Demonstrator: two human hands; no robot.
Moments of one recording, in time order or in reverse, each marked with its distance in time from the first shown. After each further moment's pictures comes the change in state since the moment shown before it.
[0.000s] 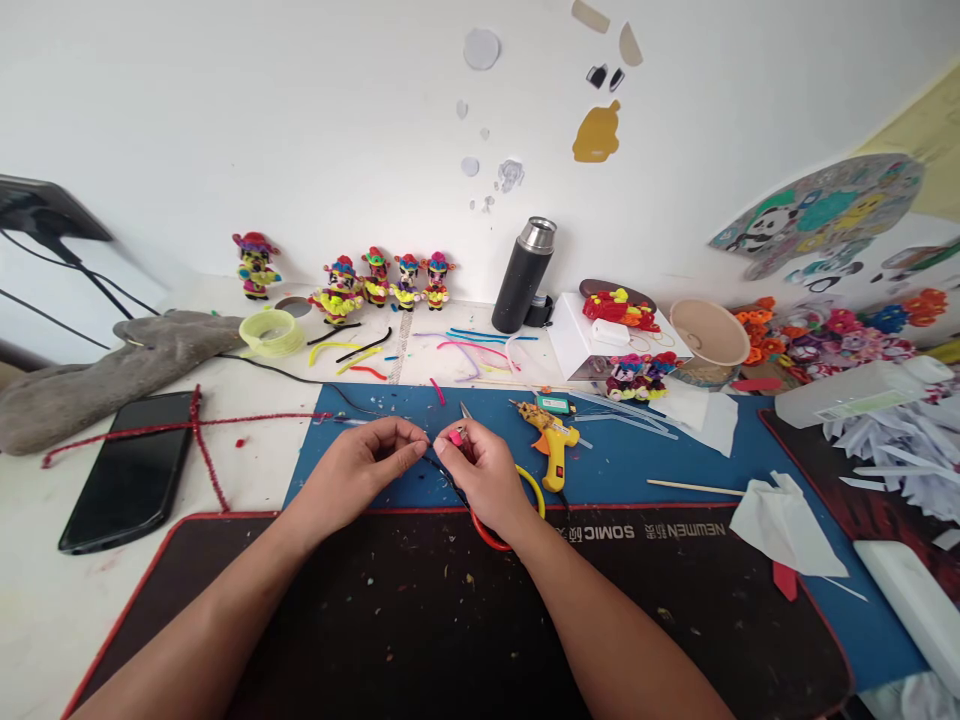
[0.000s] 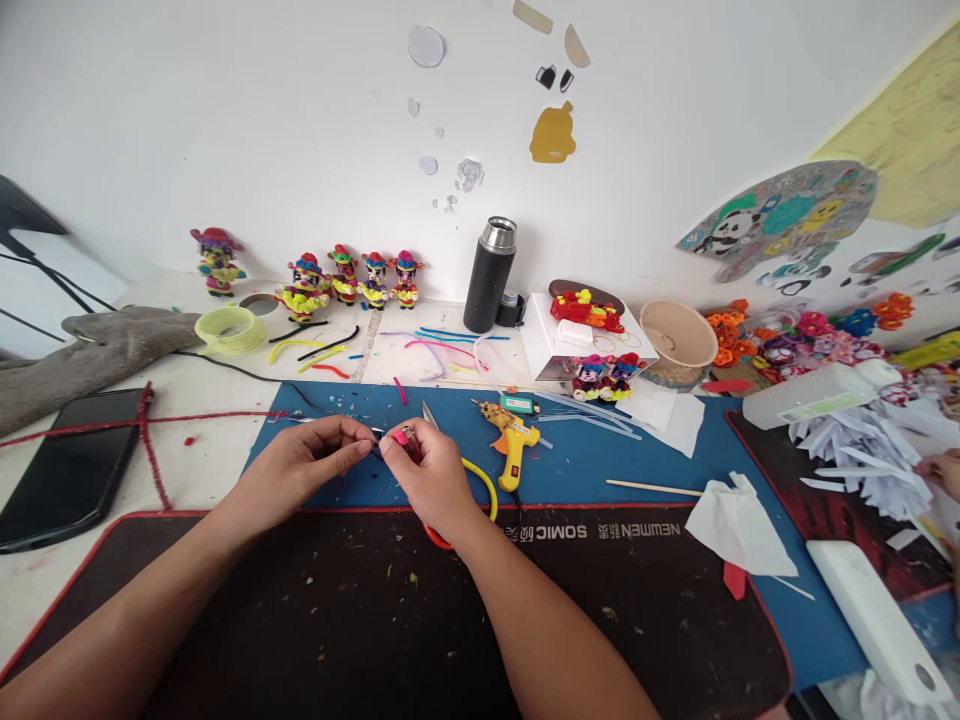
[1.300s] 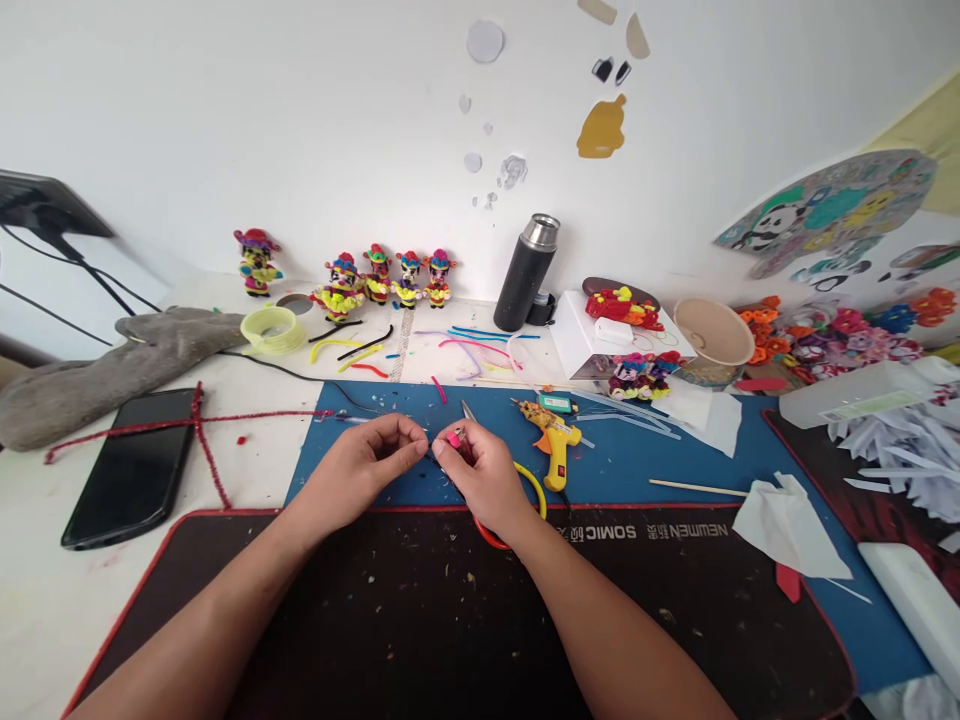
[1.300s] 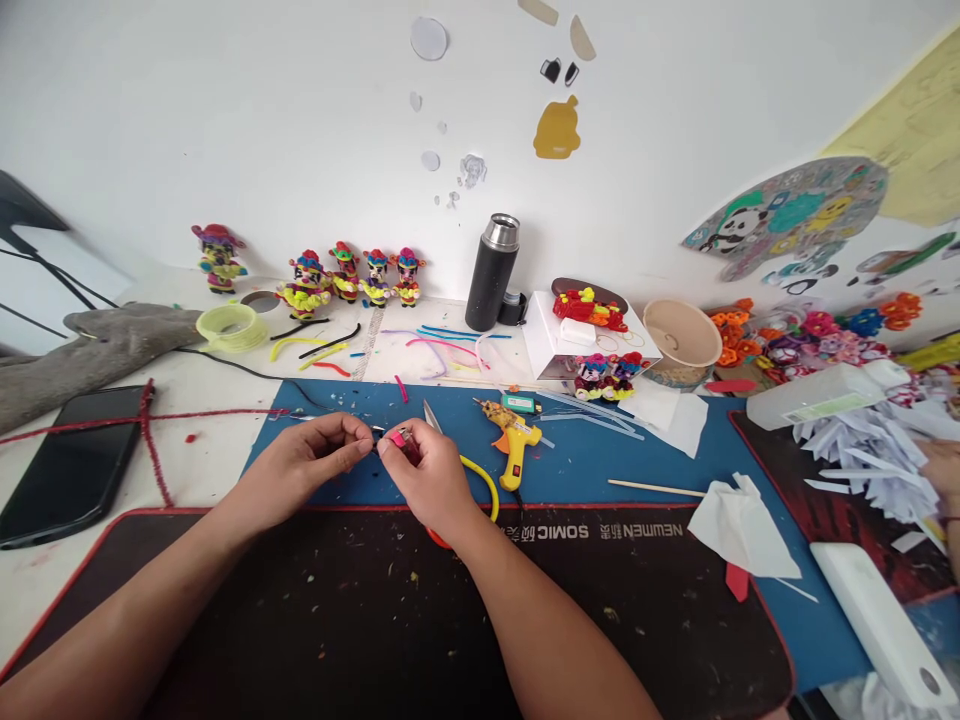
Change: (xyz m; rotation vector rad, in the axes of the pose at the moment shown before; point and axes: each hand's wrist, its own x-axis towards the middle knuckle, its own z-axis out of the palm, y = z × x) left_hand 0.000 0.003 0.001 -0.037 -0.006 0.040; right_hand -0.002 -0.005 0.002 -0.053 -0.016 -0.019
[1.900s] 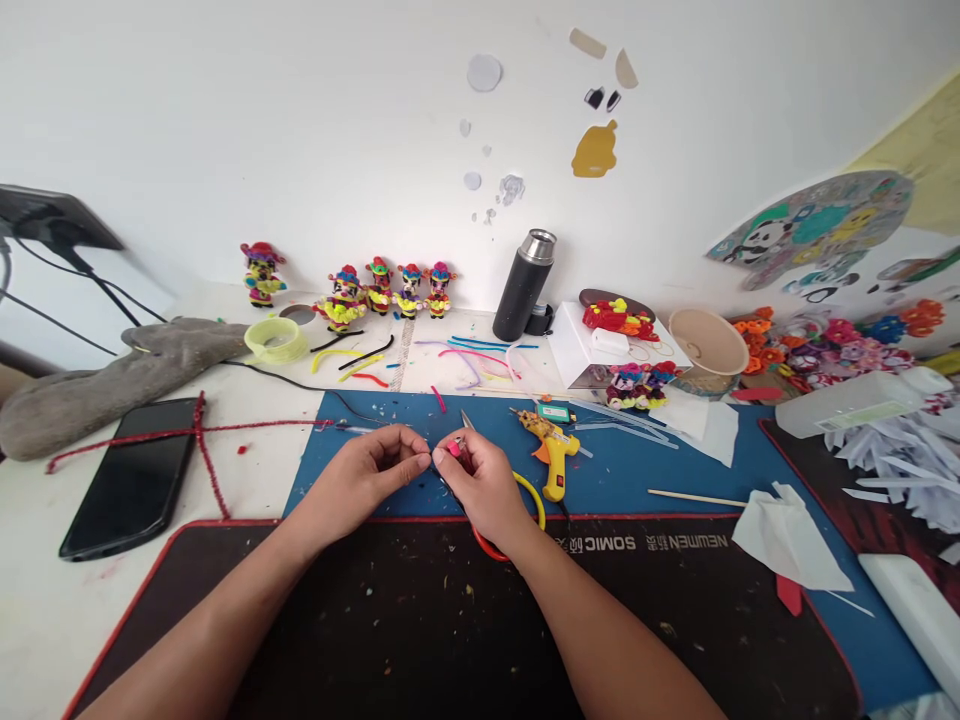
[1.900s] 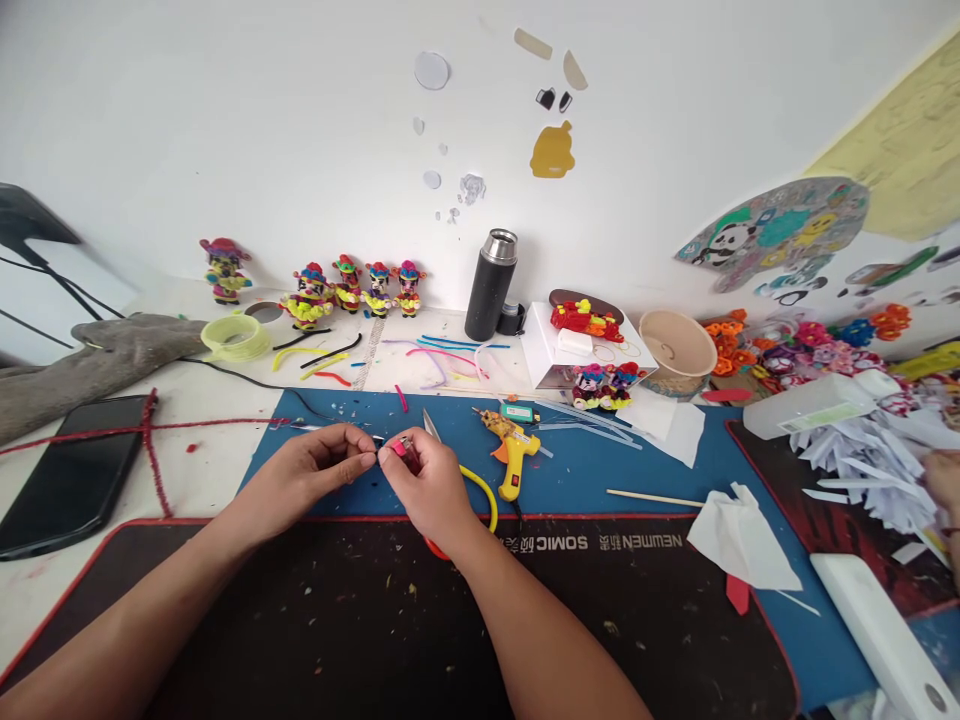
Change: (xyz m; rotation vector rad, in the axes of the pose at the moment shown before) left_hand 0.000 0.000 0.001 -0.013 -0.024 -0.019; right_hand 0.000 0.001 0.000 -0.010 0.018 -0.005
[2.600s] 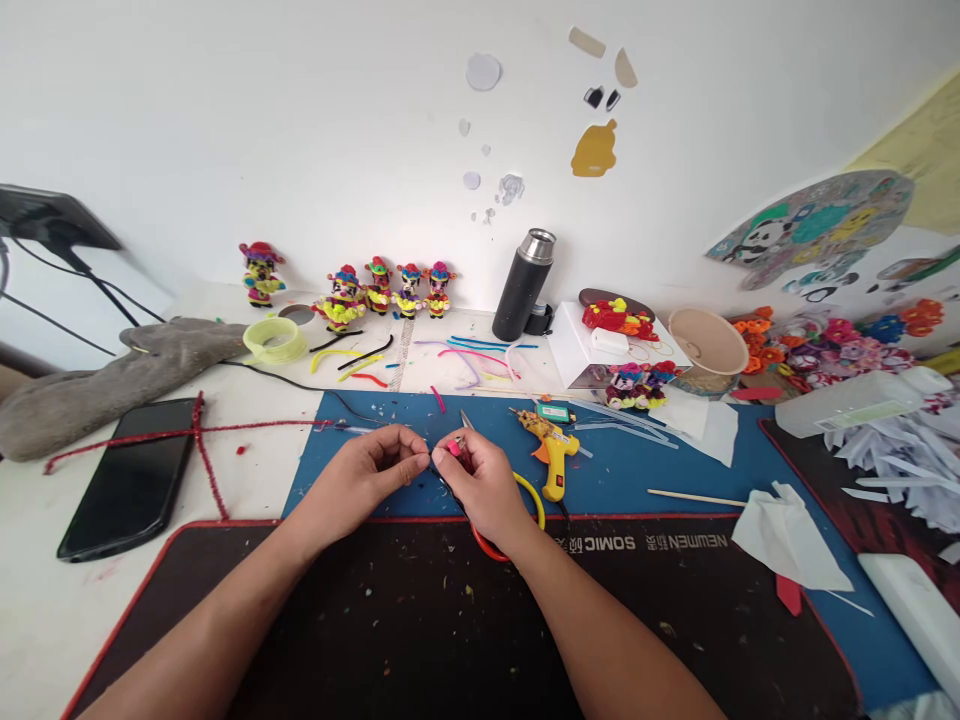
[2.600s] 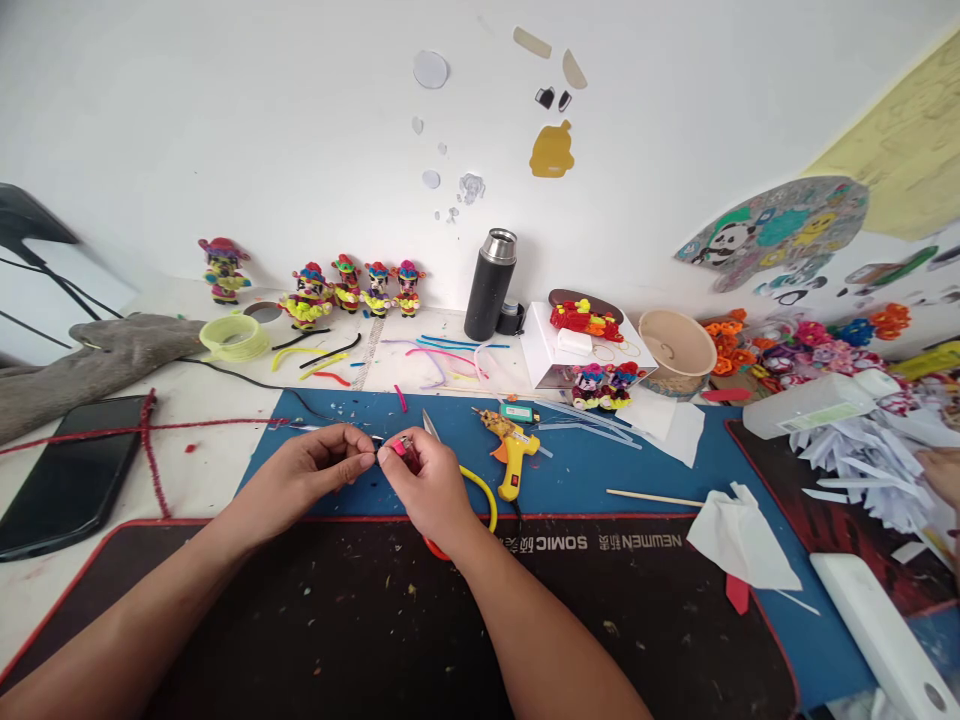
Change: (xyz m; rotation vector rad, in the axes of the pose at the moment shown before) left_hand 0.000 0.004 0.001 -0.002 0.013 -0.006; right_hand 0.000 0.001 -0.001 0.029 -0.006 0.015
